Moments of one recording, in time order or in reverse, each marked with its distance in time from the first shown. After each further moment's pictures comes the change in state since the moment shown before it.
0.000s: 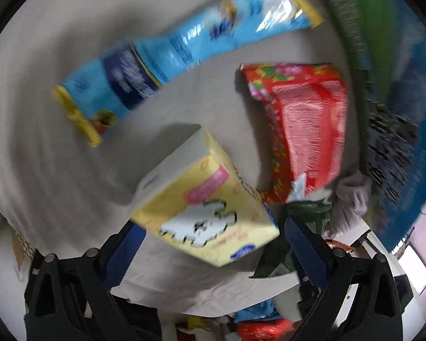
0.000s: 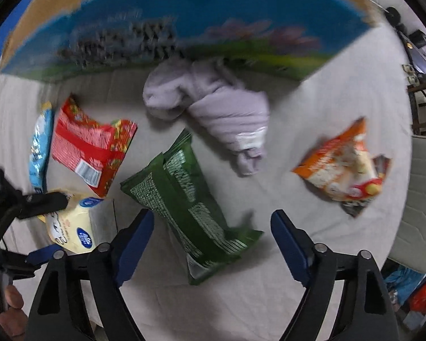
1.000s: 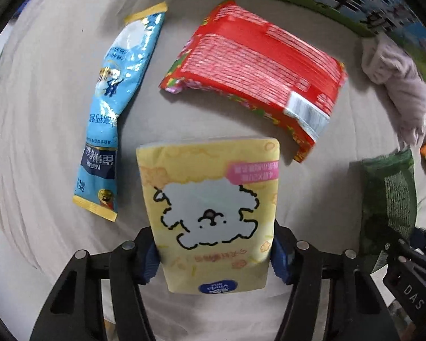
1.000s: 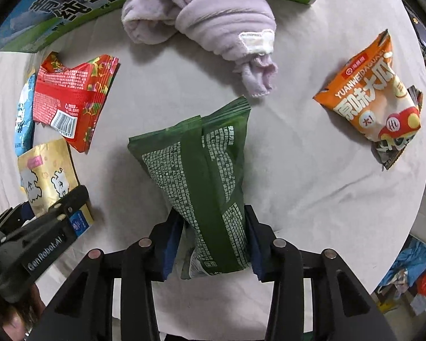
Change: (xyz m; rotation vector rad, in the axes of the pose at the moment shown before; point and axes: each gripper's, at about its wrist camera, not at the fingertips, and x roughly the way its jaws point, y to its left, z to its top) left arm -0.005 -0.090 -0.117 0.727 -0.329 0.527; right arm 0.115 -0.018 -0.066 0.055 0.093 0.022
